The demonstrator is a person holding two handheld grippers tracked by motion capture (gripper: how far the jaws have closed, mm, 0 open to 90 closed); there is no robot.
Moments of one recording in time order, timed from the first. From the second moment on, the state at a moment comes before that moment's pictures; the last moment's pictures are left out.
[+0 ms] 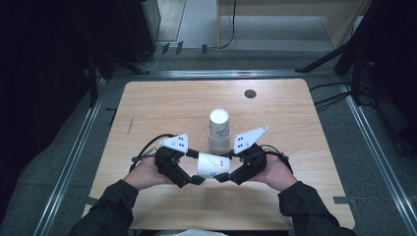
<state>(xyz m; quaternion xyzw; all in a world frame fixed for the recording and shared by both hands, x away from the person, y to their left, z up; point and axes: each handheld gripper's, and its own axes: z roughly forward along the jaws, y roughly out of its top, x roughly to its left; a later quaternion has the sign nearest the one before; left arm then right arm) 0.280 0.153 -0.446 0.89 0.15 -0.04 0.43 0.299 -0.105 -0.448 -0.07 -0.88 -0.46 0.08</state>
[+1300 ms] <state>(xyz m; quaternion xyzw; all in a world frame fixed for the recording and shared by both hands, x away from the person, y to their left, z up) 0.286 0.165 -0.434 0.89 0.15 -0.04 0.42 0.301 -0.097 -0.455 -0.09 -0.89 -0.45 0.10</state>
